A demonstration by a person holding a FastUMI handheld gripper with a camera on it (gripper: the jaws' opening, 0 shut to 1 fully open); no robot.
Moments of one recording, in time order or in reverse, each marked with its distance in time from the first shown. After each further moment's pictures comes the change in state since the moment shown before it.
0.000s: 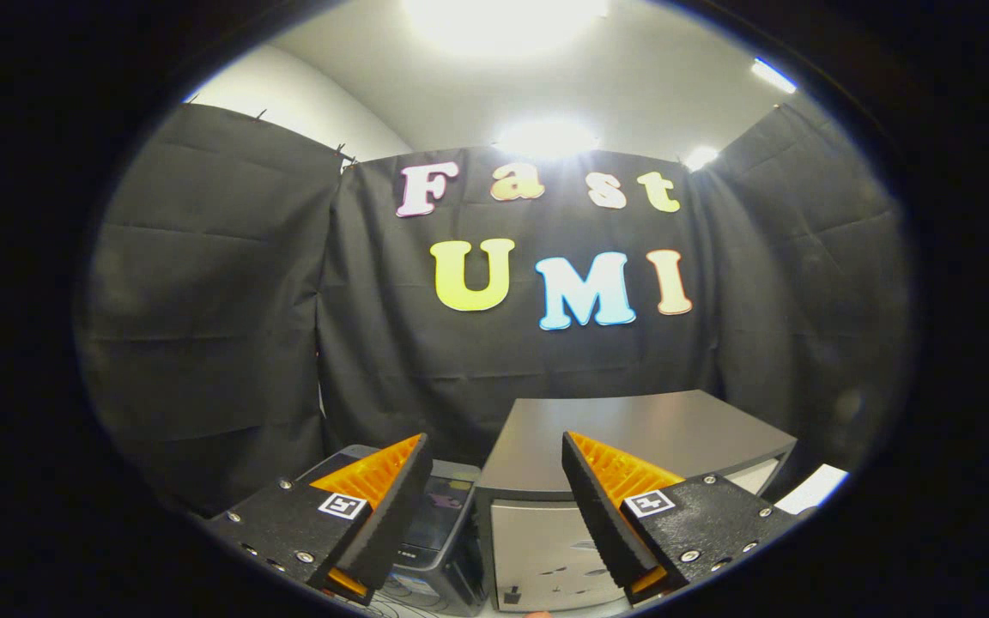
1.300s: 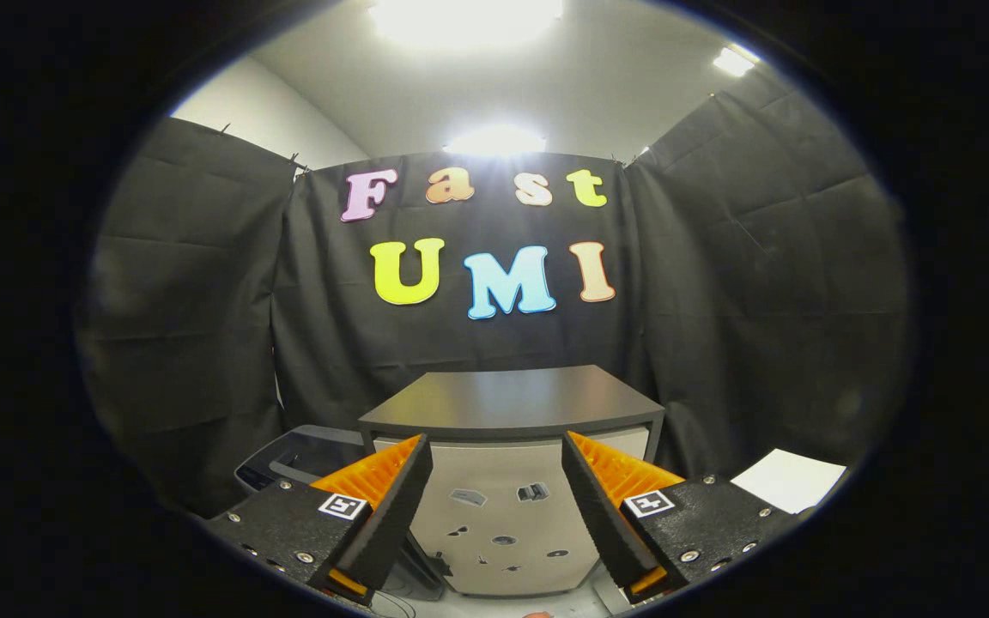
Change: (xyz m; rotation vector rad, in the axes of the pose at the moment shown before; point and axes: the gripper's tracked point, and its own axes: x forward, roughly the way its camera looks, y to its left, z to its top) arm -0.095 -0.121 -0.045 0.037 0.019 -0.118
